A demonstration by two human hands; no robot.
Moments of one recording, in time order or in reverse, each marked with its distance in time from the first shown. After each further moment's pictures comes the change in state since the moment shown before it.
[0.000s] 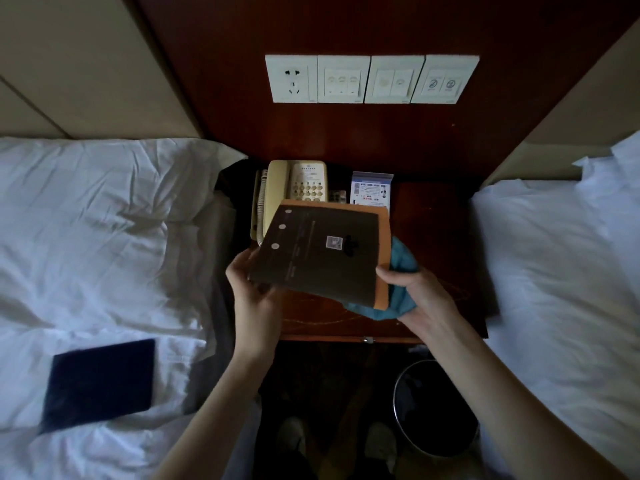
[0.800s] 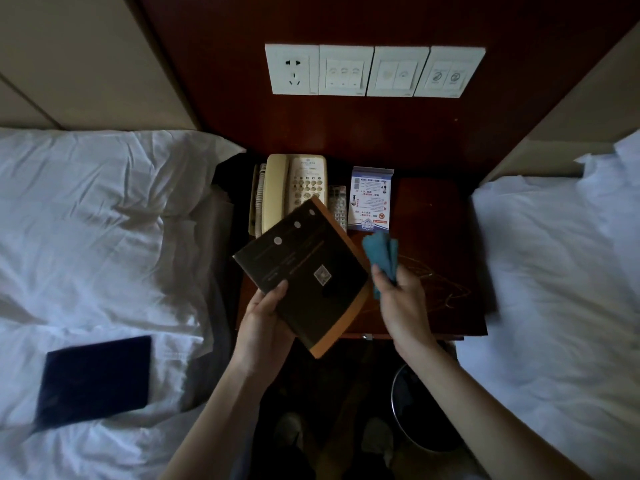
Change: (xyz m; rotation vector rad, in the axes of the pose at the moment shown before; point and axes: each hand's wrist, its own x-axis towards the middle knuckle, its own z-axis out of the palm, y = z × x) left_hand -0.009 -0.018 -0.009 -0.610 -0.330 -0.490; right_hand -0.007 0.035 0.022 -0.633 0.354 -0.375
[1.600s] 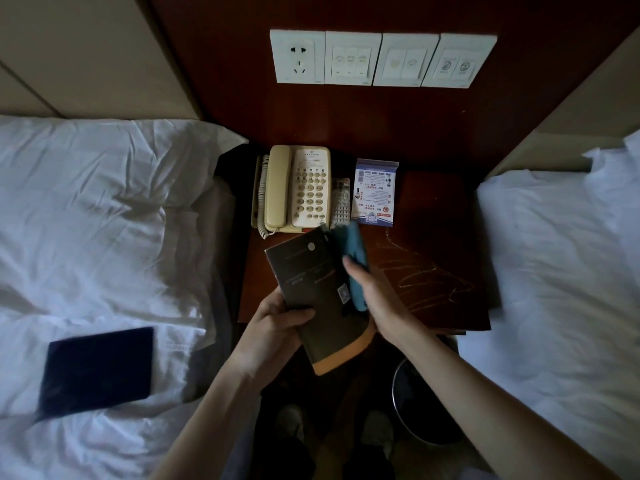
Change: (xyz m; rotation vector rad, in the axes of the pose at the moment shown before) left_hand -0.004 -0.006 -0.011 0.149 -0.256 -0.034; right_hand 0.008 0.003 0.021 0.186 -0.493 0.076
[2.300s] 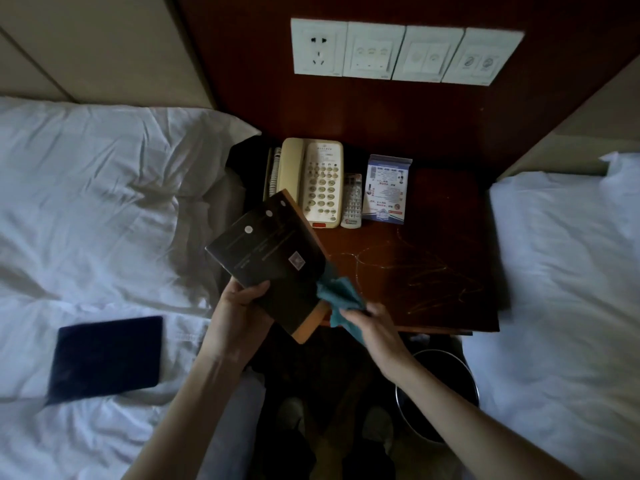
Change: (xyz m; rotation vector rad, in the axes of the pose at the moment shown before) left_hand -0.007 0.029 -0.036 -0.188 0.300 0.124; right_hand -0.015 0.066 0.011 -0.065 0.043 0.071
